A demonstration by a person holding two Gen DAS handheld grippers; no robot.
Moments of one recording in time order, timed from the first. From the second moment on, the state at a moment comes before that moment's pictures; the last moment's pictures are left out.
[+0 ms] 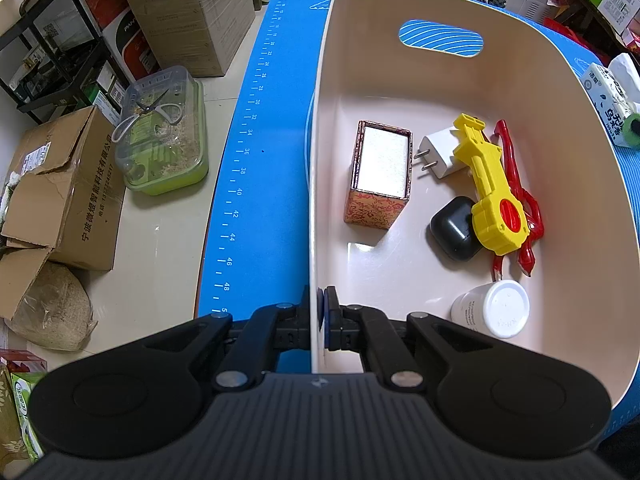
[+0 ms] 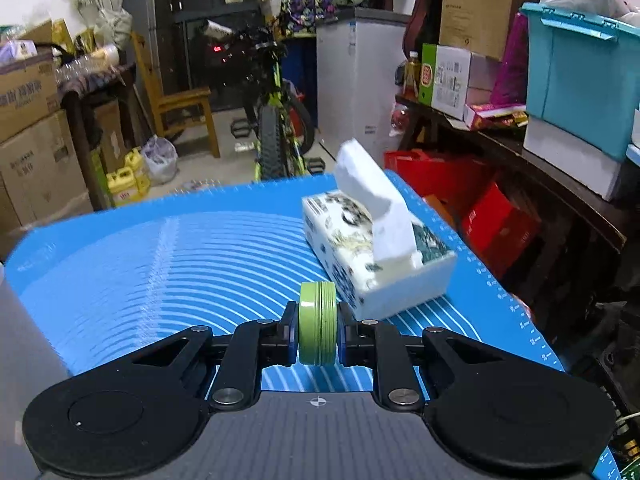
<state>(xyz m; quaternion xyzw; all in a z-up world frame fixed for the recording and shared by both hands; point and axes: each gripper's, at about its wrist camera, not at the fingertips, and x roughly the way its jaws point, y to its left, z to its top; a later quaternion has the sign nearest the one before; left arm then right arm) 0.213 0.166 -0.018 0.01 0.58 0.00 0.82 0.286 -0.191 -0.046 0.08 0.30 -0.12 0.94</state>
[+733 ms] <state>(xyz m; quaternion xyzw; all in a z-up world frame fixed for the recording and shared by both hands) 0.212 0.168 -0.018 0.01 0.58 0.00 0.82 0.229 -0.047 0.050 0.00 0.20 0.06 0.98</state>
